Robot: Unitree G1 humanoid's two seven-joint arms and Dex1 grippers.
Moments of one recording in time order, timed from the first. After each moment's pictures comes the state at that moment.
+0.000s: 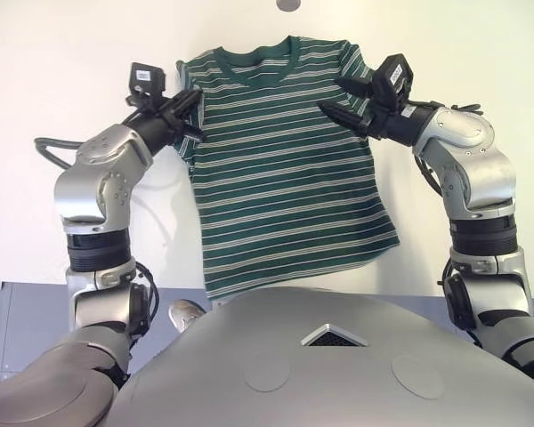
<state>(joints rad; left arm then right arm) -0.15 0.38 0.08 -0.18 -0.42 0.80 -0.40 -0.22 -0.41 0.12 -0.13 0.27 0.51 0.71</state>
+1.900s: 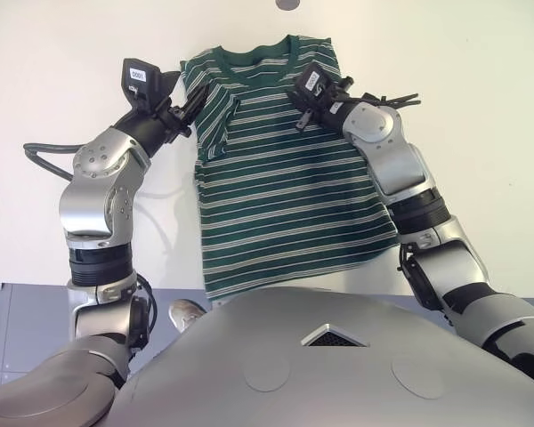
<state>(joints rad) -0.03 0.40 0.08 -0.31 -0.33 0.57 -0.42 -0.36 -0.19 0.35 0.05 -0.06 0.37 0.54</state>
